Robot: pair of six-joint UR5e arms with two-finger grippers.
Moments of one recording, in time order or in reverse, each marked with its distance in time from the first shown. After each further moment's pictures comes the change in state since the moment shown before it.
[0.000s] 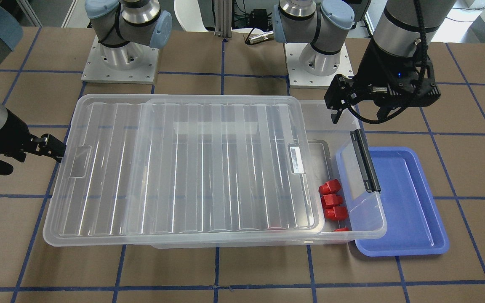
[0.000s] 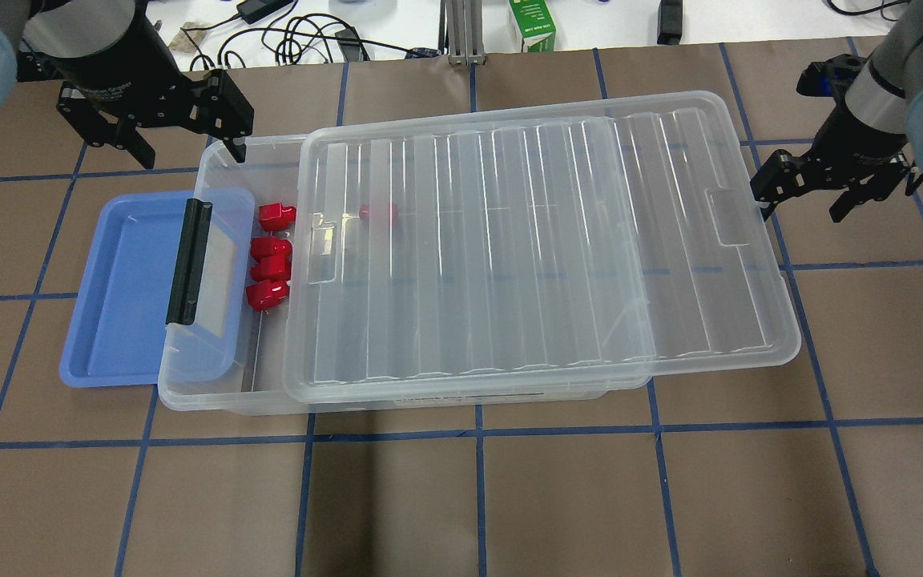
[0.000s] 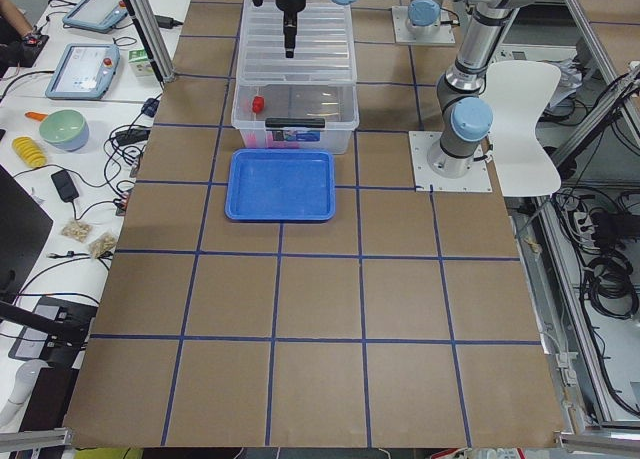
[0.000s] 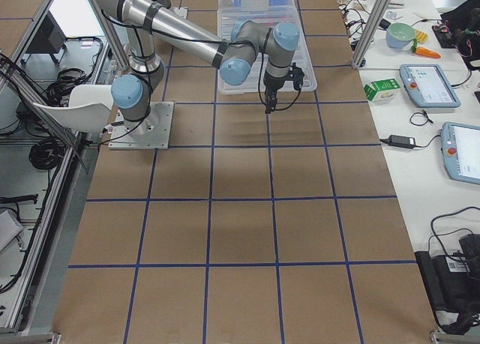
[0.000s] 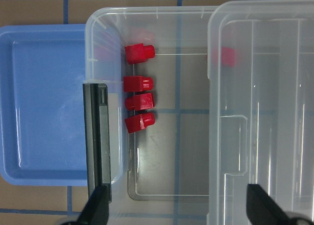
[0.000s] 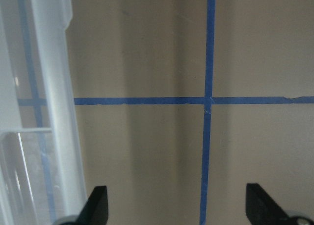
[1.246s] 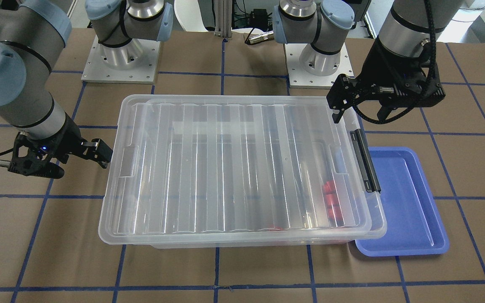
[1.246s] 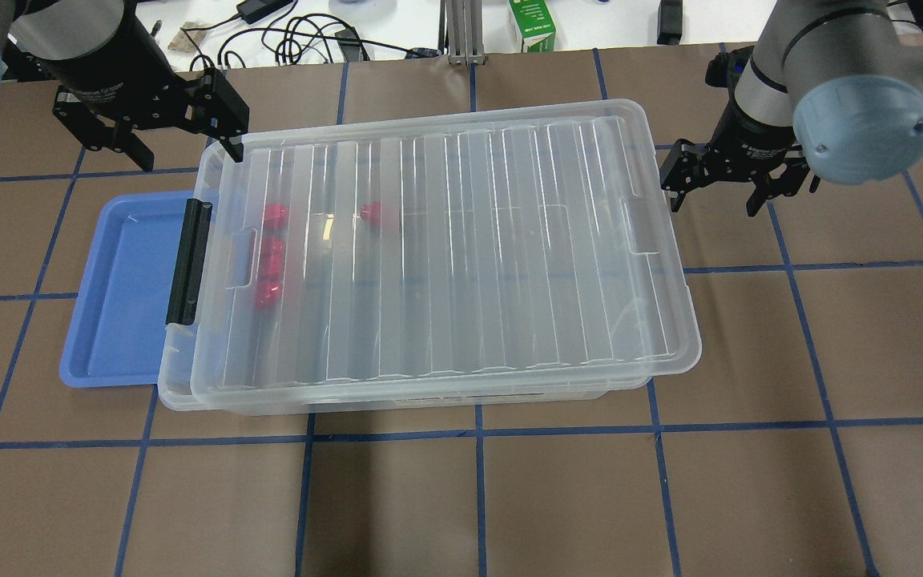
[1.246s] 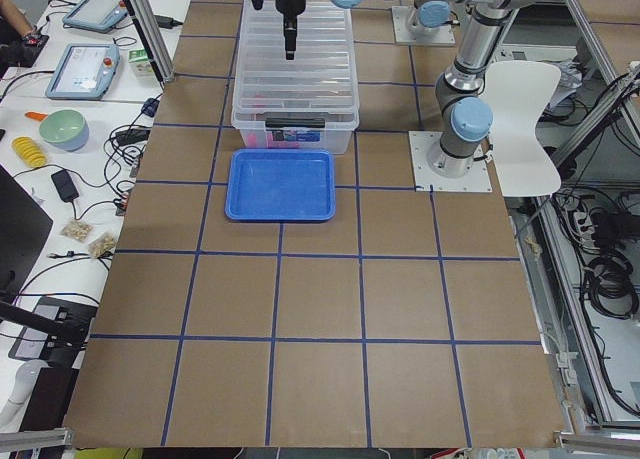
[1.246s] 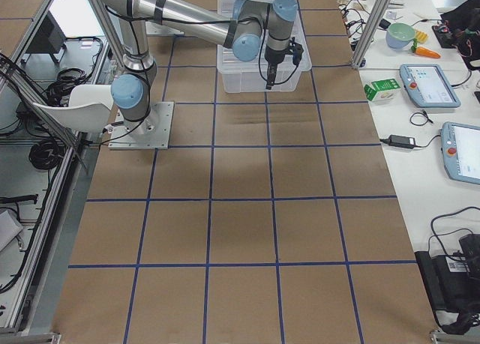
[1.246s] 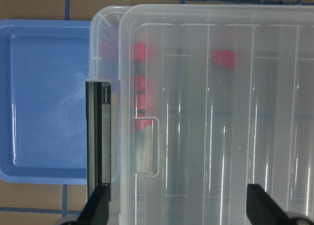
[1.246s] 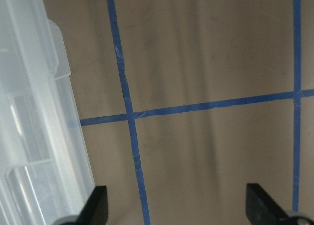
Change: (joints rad) left arm 0.011 0.005 -0.007 -0.001 -0.026 0.000; right arm 0.170 0.010 -0.064 0.019 -0.009 0.234
